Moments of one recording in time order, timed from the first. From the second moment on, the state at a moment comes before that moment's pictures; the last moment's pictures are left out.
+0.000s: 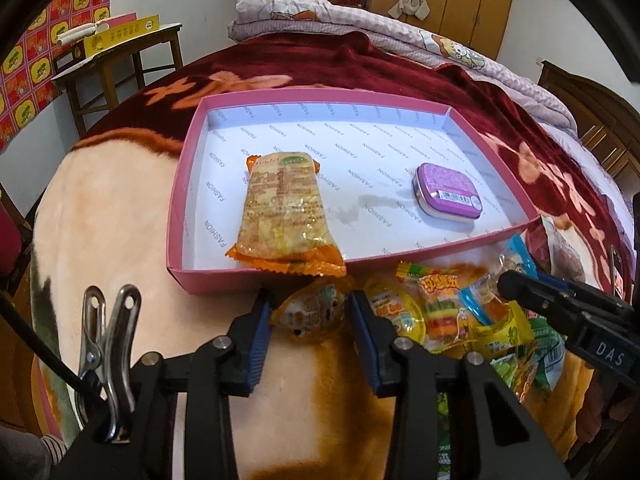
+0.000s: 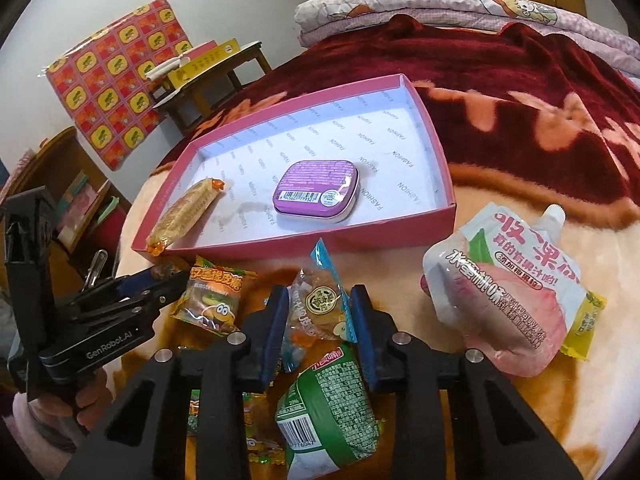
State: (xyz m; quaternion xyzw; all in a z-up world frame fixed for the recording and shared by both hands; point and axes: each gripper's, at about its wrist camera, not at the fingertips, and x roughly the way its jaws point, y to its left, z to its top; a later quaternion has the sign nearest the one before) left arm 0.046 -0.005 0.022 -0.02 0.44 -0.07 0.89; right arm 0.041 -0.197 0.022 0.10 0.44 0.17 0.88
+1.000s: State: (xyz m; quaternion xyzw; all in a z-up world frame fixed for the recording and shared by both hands) left arm 0.021 -0.007 0.041 0.00 0.42 -0.08 0.90; right arm 0.015 -0.193 0.051 0.09 0.39 0.19 0.90
